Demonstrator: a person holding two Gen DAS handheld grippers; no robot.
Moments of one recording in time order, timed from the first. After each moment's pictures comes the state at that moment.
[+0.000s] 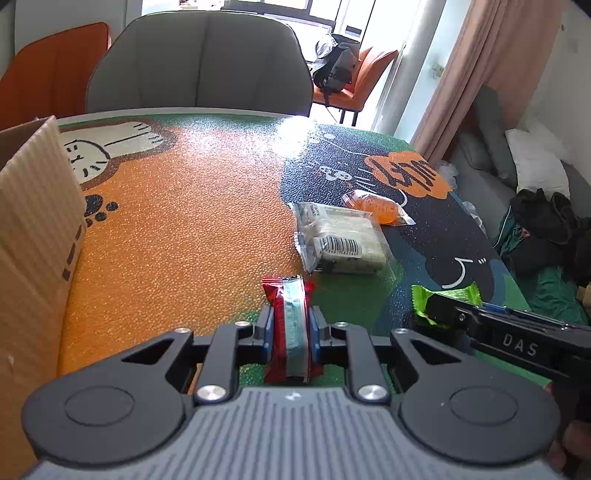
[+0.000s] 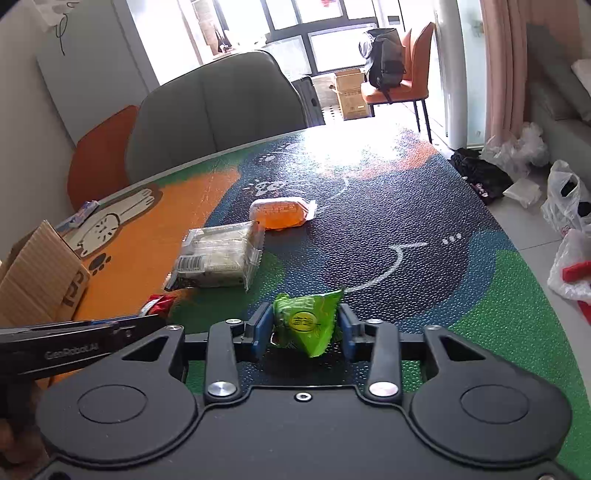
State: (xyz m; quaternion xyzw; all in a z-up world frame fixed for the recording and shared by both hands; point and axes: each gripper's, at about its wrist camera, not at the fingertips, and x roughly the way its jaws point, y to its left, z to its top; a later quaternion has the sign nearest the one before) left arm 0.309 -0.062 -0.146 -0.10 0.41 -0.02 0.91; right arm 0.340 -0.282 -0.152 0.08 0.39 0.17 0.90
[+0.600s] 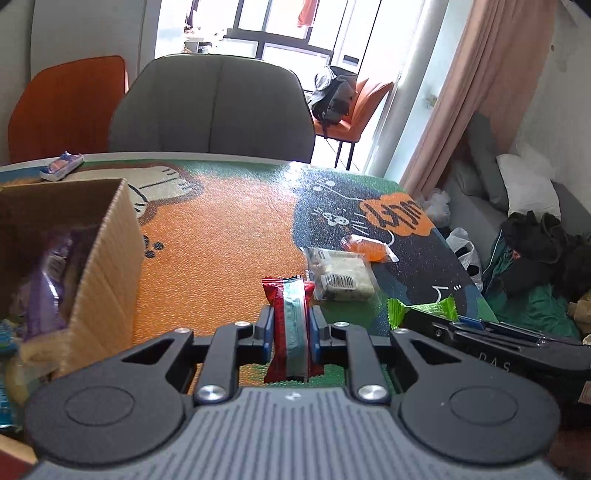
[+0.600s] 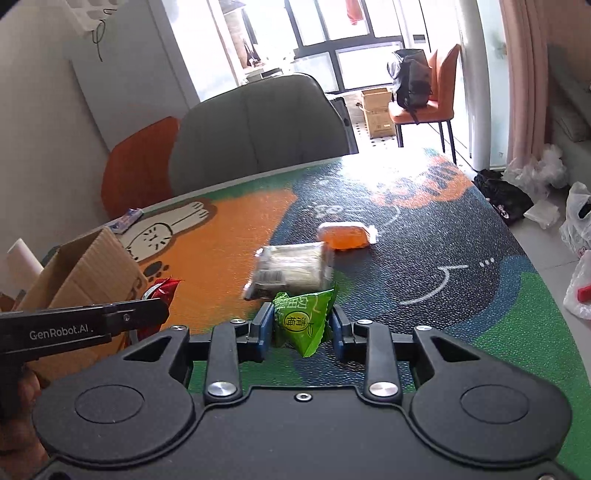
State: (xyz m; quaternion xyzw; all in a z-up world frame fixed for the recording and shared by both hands) left arm 0.267 -0.038 -0.087 -0.10 0.37 -0.02 0.93; right arm 0.304 -0.252 -0.106 0.08 0.35 0.21 0.91
